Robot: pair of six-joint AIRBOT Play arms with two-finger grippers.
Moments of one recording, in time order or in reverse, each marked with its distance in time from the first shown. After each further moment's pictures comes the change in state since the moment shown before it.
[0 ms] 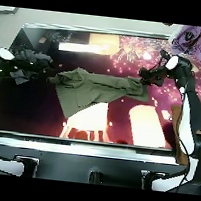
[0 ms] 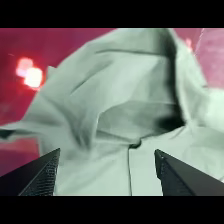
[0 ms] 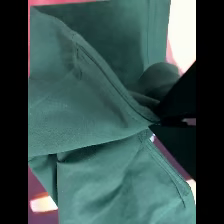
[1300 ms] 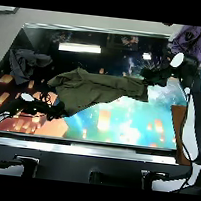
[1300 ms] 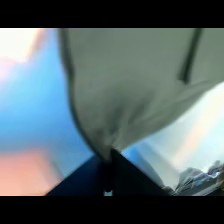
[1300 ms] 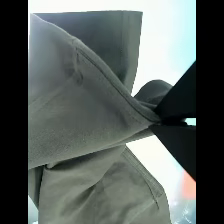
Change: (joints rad) left arm -0.181 0.209 -0.814 -0.310 0.145 0.069; right arm 0.000 0.058 0.000 -0.021 0.097 -0.007
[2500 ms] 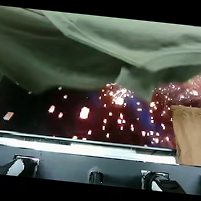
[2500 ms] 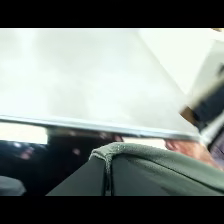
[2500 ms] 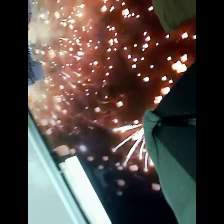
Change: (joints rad) left arm 0.572 0.543 1.296 0.165 -0.353 -0.050; right arm 0.001 0.692 0.326 -0.438 0.238 0.288
